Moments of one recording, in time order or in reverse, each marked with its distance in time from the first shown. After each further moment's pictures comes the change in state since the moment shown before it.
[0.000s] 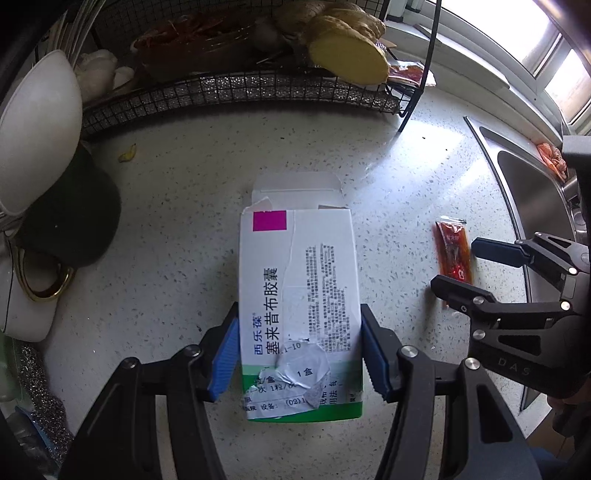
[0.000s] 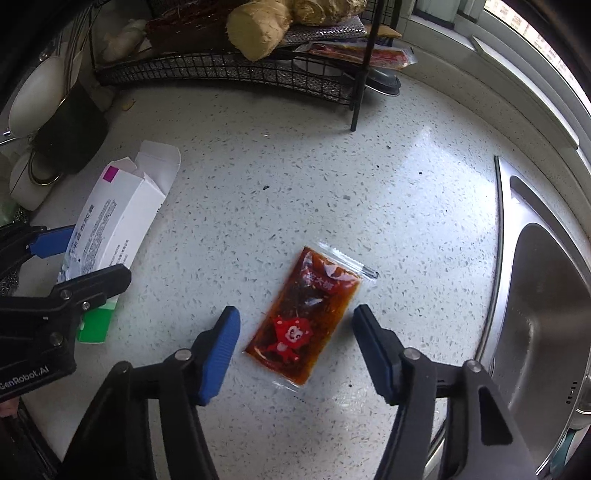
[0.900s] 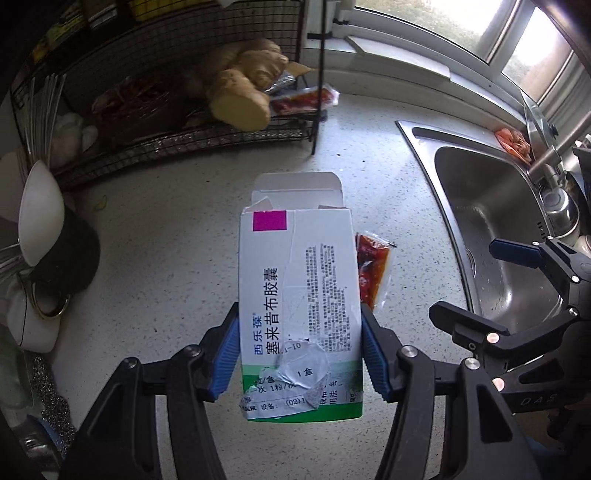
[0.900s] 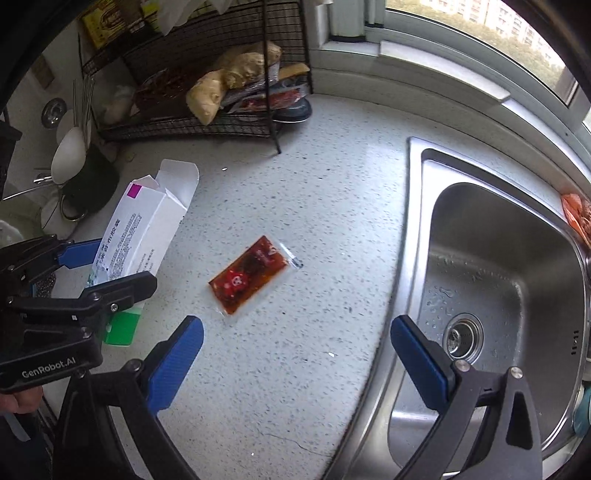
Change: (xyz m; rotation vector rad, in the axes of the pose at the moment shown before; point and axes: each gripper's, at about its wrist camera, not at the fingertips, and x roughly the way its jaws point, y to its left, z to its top) left arm -0.049 -0.058 0.007 0.088 -0.038 -0.039; right arm -0.080 -0.070 -0.052 0.139 -0.096 0.051
